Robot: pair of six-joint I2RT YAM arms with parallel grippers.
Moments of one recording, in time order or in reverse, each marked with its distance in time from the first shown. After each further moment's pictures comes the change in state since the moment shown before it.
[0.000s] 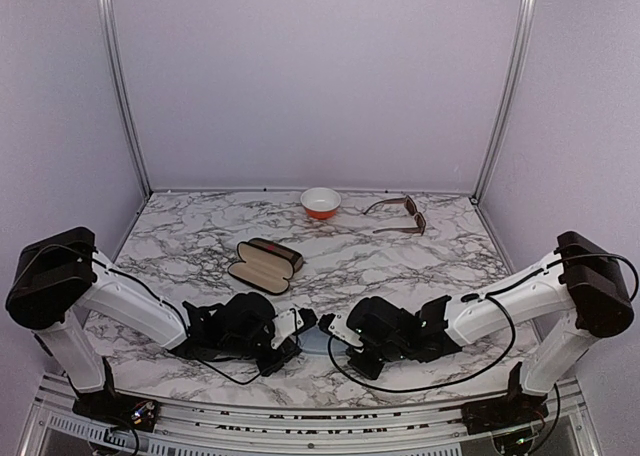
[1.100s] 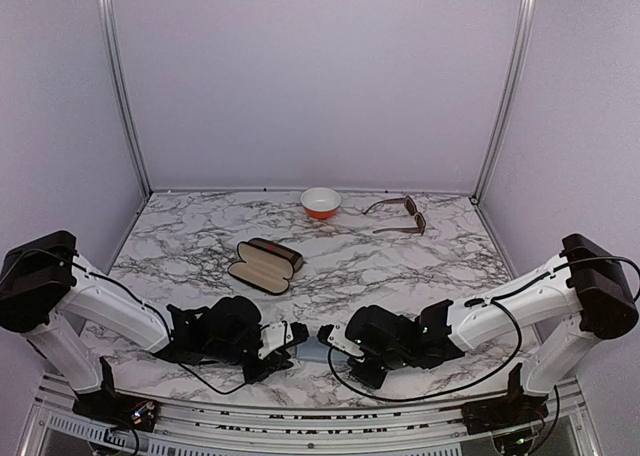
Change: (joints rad) left arm -0.003 -0.111 -0.096 -0.023 0.087 0.141; right arm 0.056 -0.023 0.010 -0.082 -0.009 0.016
